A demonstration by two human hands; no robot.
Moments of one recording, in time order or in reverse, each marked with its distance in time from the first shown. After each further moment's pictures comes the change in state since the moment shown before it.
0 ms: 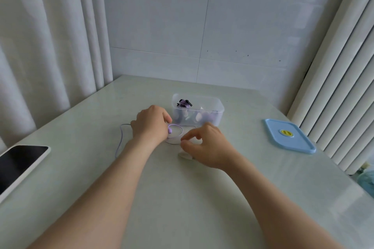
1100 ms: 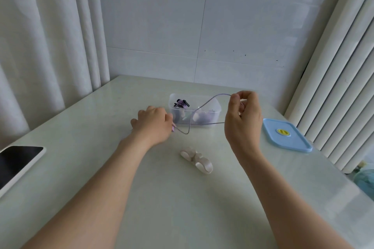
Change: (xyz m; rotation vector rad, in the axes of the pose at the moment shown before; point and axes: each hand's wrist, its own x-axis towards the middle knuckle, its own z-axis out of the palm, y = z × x) left_hand 0.000 0.007 -0.002 0.139 -0.139 0.062; right_hand 0.006 0.011 -0.042 0.473 0.898 0.078
